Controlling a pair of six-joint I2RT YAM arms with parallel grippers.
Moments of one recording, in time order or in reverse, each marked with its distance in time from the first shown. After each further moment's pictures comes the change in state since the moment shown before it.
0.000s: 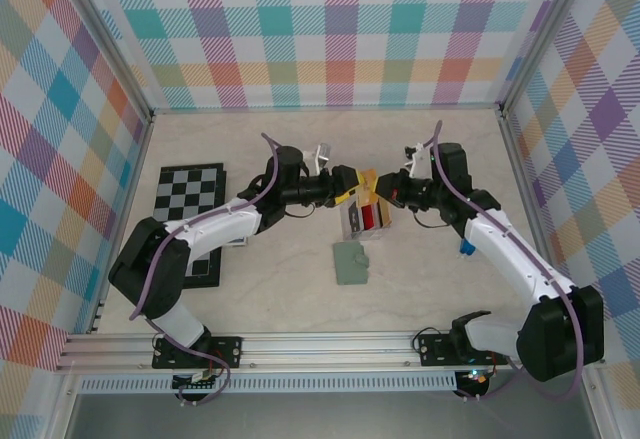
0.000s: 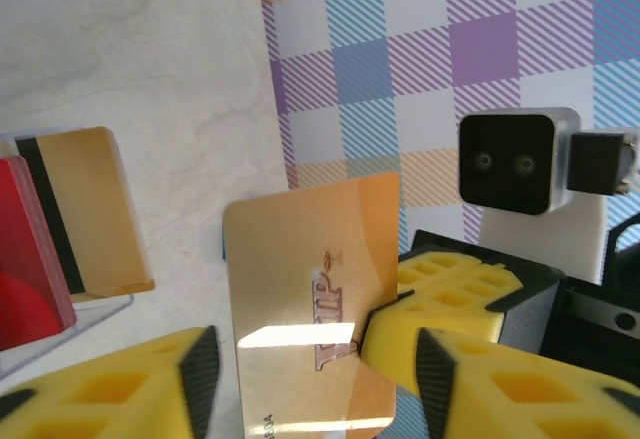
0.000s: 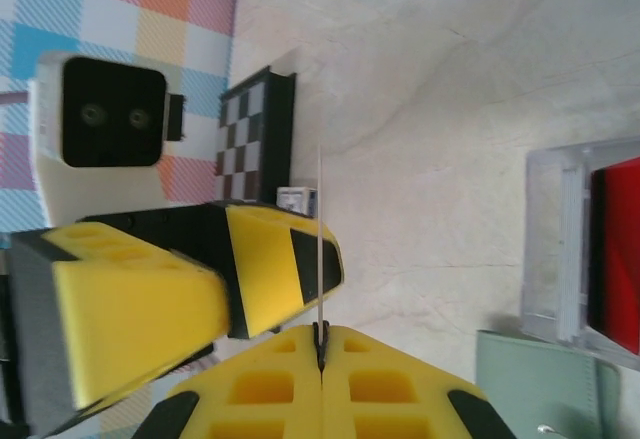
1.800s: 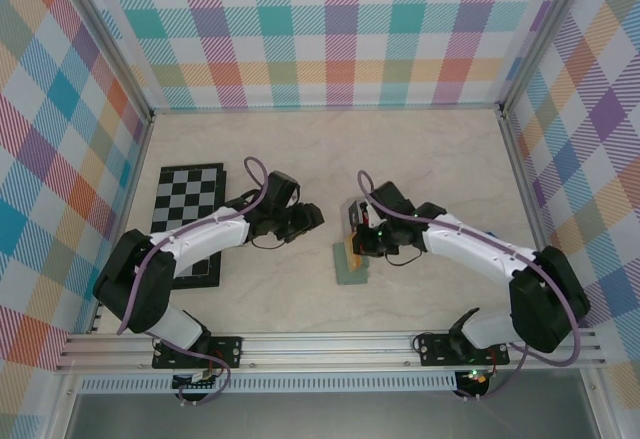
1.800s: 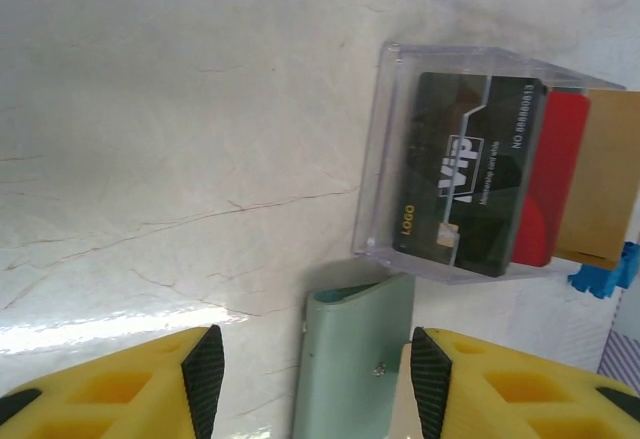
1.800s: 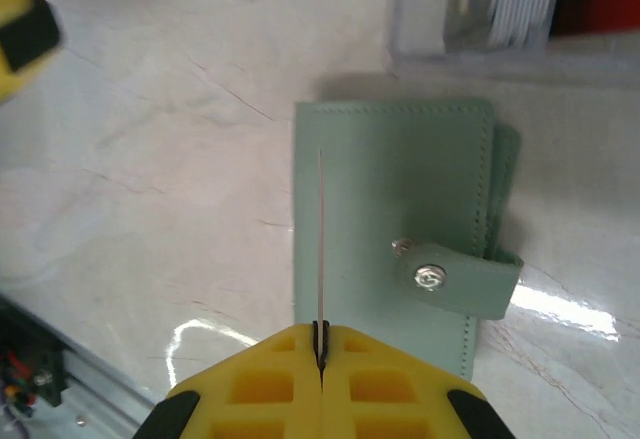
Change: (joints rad) left arm 0.032 -0.103 -0.119 -0.632 -0.370 0.171; right arm 0.394 0.176 -0.066 -0.277 0.366 -0.121
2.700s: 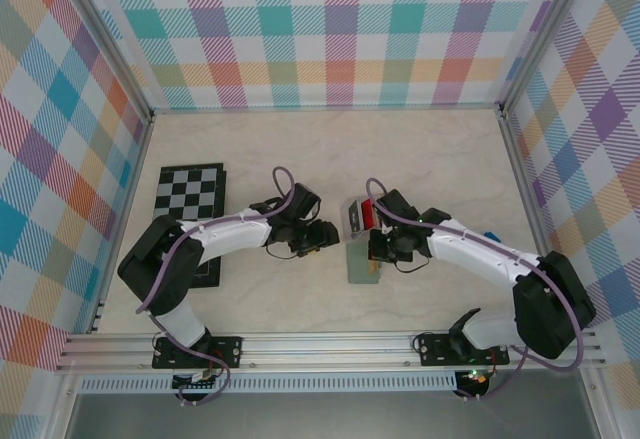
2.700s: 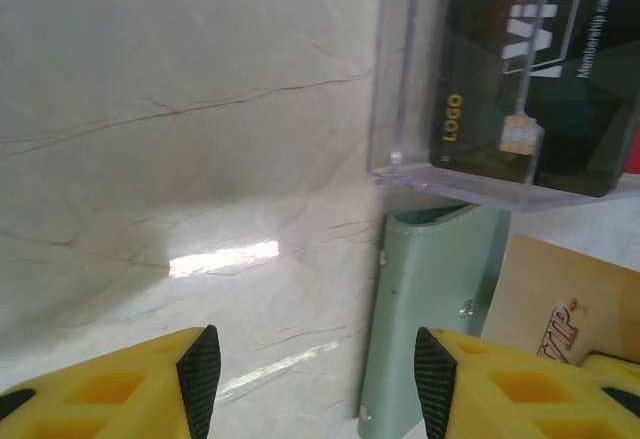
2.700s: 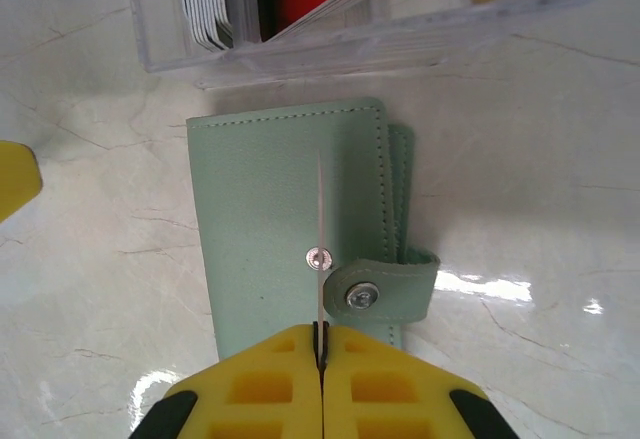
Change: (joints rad) left arm -0.114 0.153 0.052 -0.002 0.062 0.048; right arm -0.035 -0.066 -0.044 -0.094 0.178 0.049
